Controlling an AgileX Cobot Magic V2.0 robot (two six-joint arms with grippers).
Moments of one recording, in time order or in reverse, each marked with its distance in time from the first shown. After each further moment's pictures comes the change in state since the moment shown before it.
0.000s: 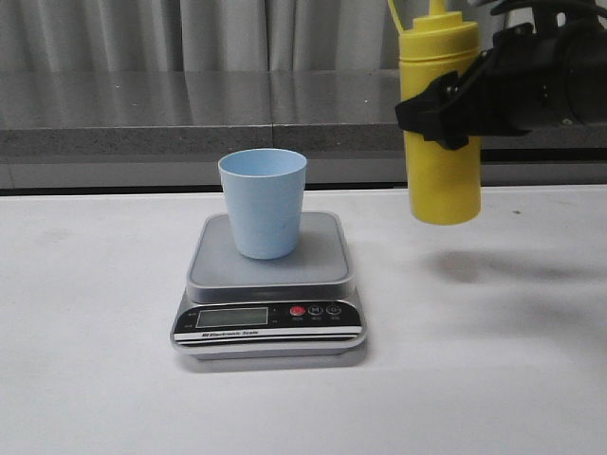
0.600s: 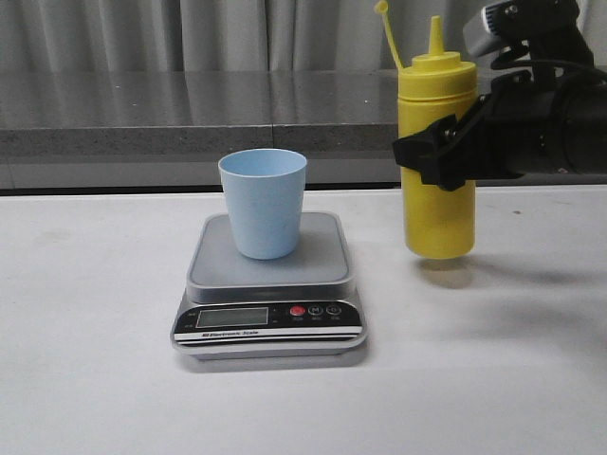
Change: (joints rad) left arm 0.000 0.000 0.000 0.000 0.000 0.000; right arm 0.000 0.088 0.052 0.032 -0.137 -0.043
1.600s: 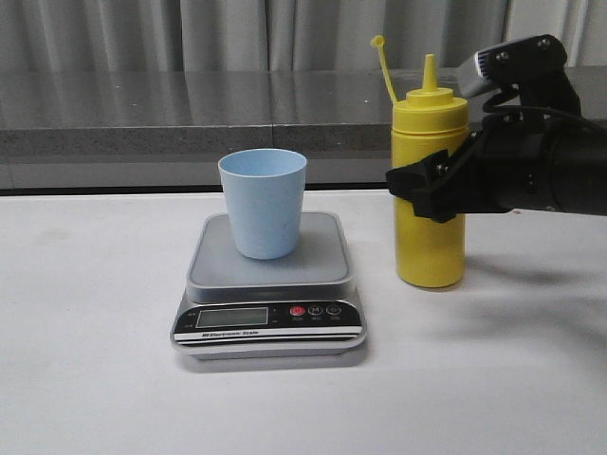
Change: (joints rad) left arm 0.000 0.000 0.000 0.000 0.002 0.000; right arm 0.000 0.098 0.015 0.008 -0.100 0.000
